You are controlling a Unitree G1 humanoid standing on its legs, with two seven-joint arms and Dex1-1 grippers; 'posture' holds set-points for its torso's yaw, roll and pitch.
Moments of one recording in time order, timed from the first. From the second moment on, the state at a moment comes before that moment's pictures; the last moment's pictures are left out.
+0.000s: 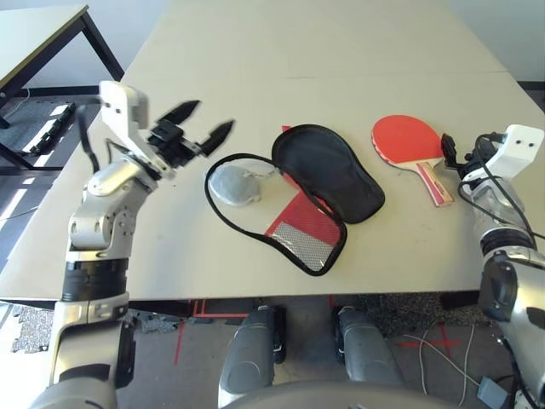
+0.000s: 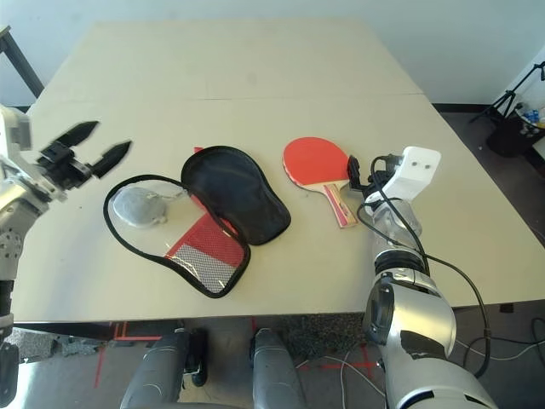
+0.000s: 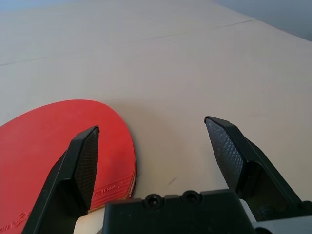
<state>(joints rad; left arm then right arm) -0.43 0.60 0.10 -0.16 -0.56 0.44 -0.71 -0.80 -0.53 -0.35 1.14 0.21 -0.26 0.38</state>
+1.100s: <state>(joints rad) -0.44 0.48 -0.04 -0.15 -0.45 0.45 -0.78 -0.83 -0.61 0.03 0.22 0.15 1.38 0.40</state>
